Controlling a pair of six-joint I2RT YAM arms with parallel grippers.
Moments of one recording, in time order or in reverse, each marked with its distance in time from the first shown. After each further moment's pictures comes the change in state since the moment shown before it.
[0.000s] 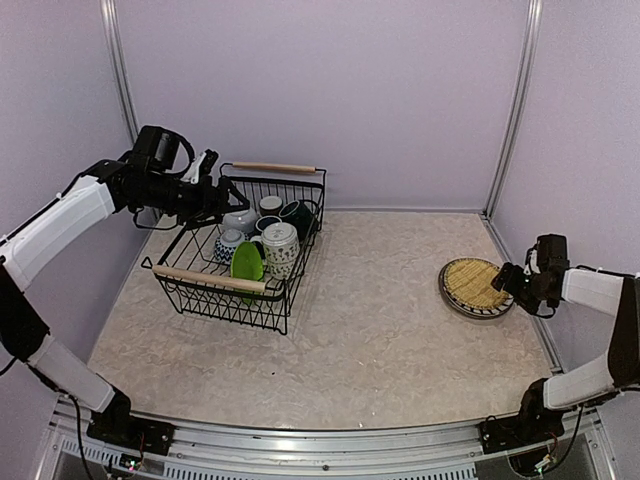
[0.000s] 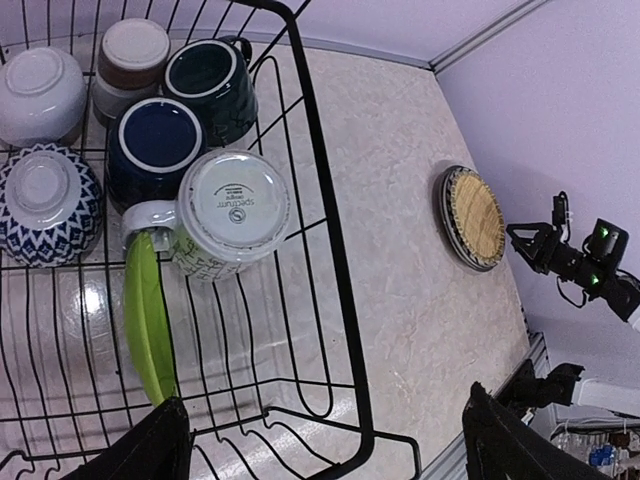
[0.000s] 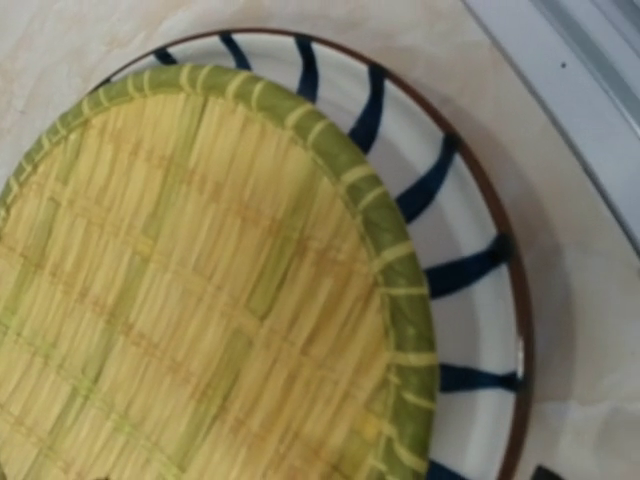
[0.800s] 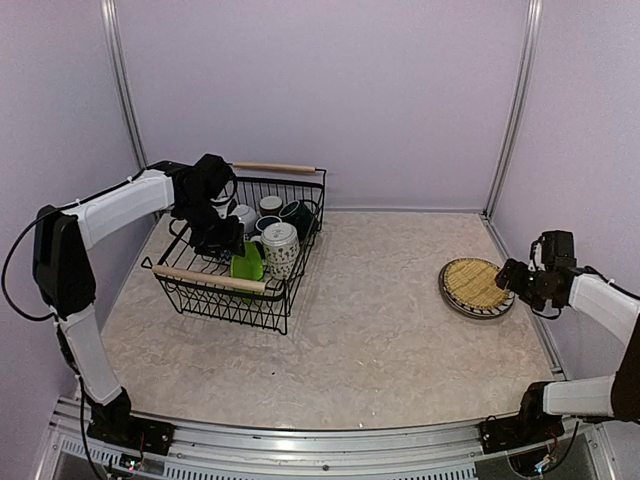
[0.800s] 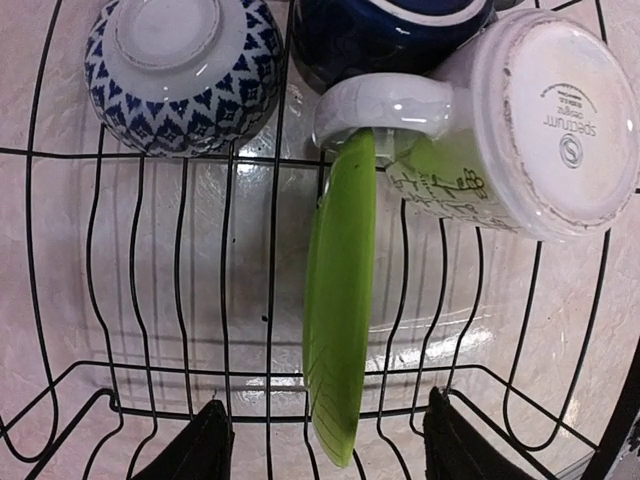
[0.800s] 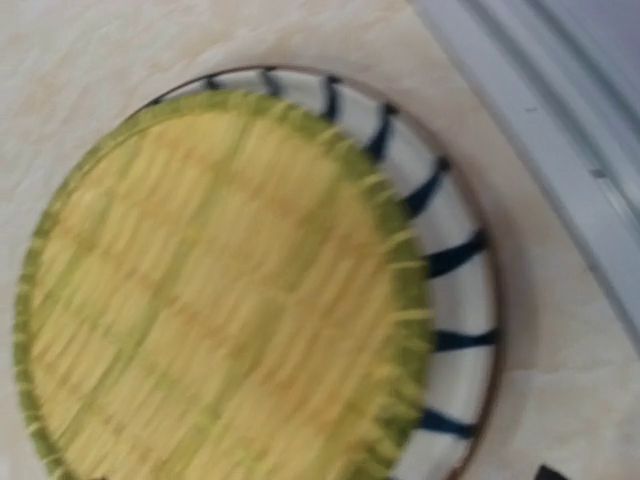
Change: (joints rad) left arm -0.056 0.365 0.200 -0.327 -0.388 0.060; right arm 0.034 -0.175 0.002 -0.115 0.066 -0.039
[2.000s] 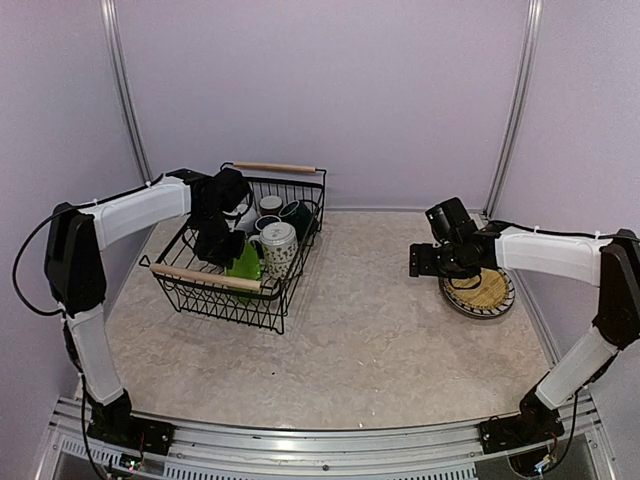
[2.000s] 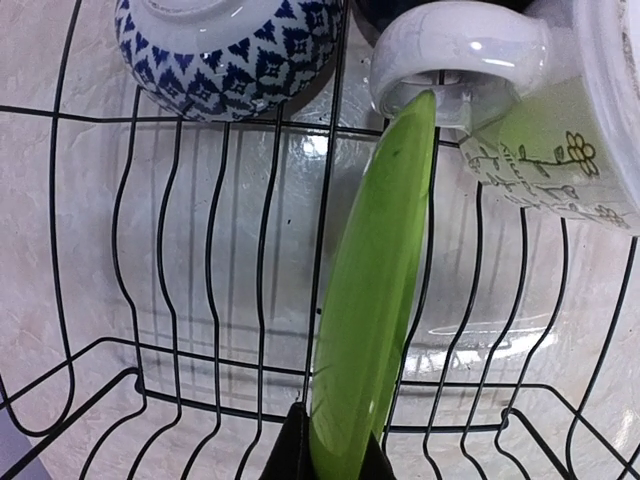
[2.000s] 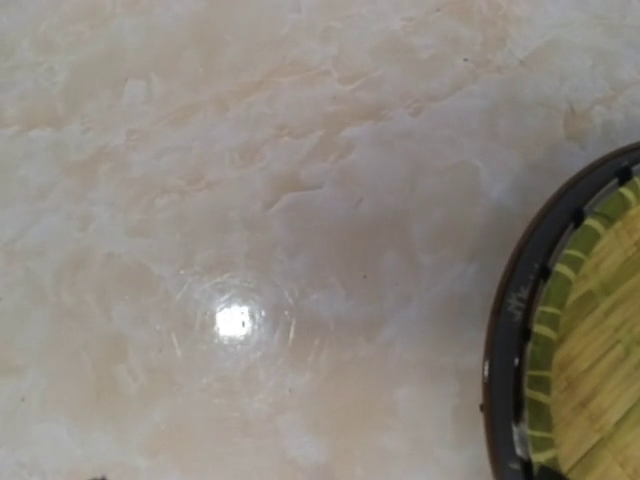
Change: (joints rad) left arm -0.071 0.071 0.001 -0.051 -0.199 -0.022; right arm 0.705 0.446 0.428 -0.069 0.375 0.097
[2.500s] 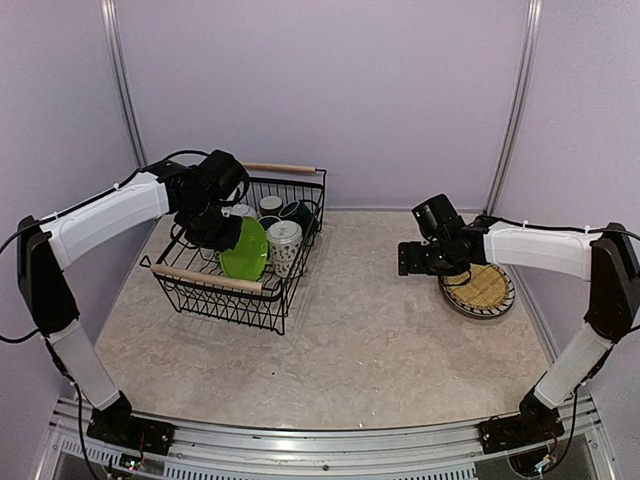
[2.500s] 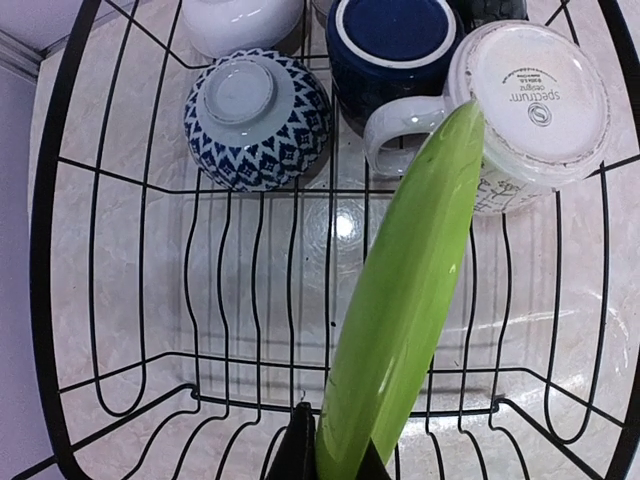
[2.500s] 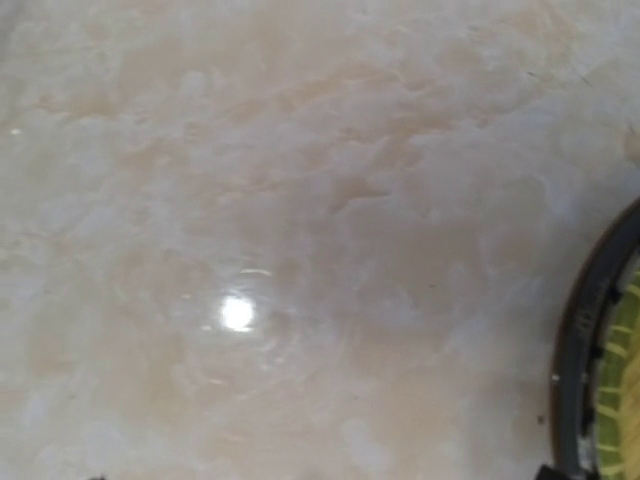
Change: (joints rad) left arm -0.090 -0.189 -0.048 0.050 -0.165 0.042; right arm 0.048 0.064 0.079 -0.032 0.011 0.001
